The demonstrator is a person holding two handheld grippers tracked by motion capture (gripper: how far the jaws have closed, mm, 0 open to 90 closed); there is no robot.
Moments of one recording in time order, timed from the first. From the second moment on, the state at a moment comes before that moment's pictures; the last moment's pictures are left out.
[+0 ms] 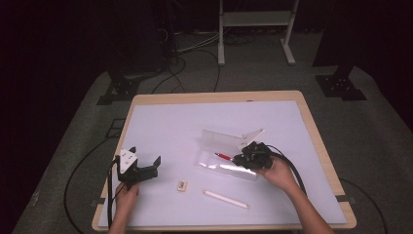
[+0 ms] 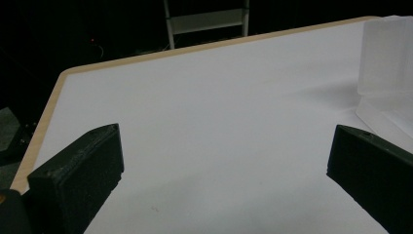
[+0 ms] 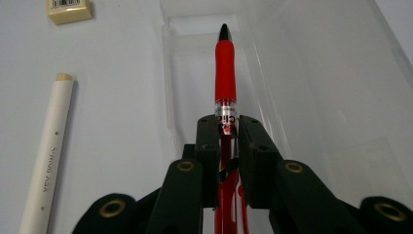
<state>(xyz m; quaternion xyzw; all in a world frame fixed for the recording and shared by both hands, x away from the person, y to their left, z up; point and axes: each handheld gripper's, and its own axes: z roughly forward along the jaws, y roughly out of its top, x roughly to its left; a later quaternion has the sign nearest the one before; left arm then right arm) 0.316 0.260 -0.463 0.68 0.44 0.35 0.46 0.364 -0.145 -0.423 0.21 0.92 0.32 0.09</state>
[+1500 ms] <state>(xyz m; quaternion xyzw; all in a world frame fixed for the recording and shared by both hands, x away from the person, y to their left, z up) 0.316 0.262 -0.463 0.68 0.44 0.35 0.47 0.378 -0.137 -0.451 0.23 0.93 0.30 0.07</state>
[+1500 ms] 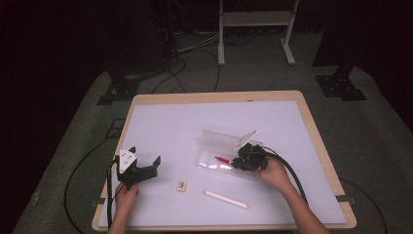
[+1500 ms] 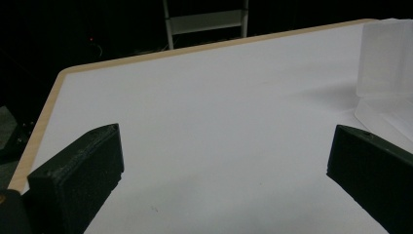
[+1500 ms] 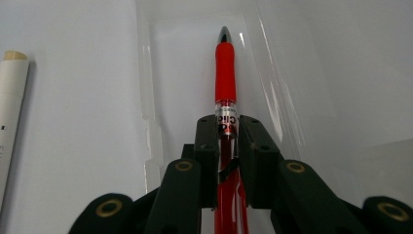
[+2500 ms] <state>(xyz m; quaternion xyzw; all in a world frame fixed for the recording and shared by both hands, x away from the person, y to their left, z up) 0.316 0.261 -0.463 0.68 0.44 0.35 0.46 0.320 -0.165 -0.420 0.23 0.91 0.35 0.06</state>
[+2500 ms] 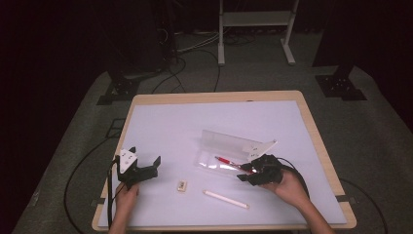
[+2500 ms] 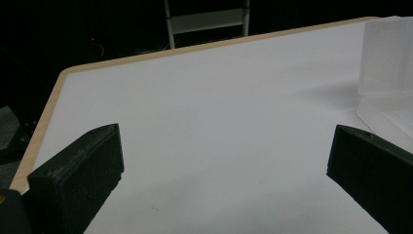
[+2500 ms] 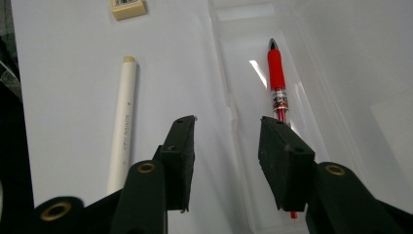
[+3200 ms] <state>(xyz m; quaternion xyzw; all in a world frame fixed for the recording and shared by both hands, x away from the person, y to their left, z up) 0.316 0.261 -0.463 0.68 0.44 0.35 0.46 0.285 -0.149 -0.433 0.20 0.92 0.35 0.04</state>
